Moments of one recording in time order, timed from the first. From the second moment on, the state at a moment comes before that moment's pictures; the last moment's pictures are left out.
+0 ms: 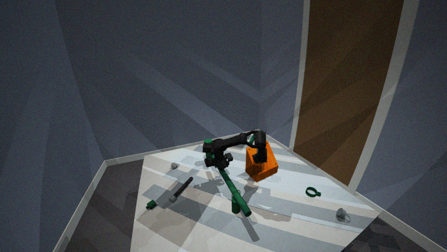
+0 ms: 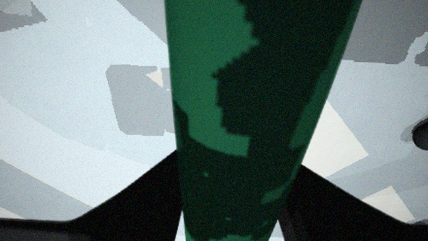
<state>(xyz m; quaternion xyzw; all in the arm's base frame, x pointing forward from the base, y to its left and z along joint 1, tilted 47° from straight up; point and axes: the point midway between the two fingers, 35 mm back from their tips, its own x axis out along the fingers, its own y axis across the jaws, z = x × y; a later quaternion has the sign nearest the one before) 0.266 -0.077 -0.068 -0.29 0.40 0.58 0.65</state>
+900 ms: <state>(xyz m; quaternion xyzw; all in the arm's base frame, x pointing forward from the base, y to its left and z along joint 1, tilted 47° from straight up) 0.268 -0.086 -0.066 -0.29 0.39 0.58 0.65</state>
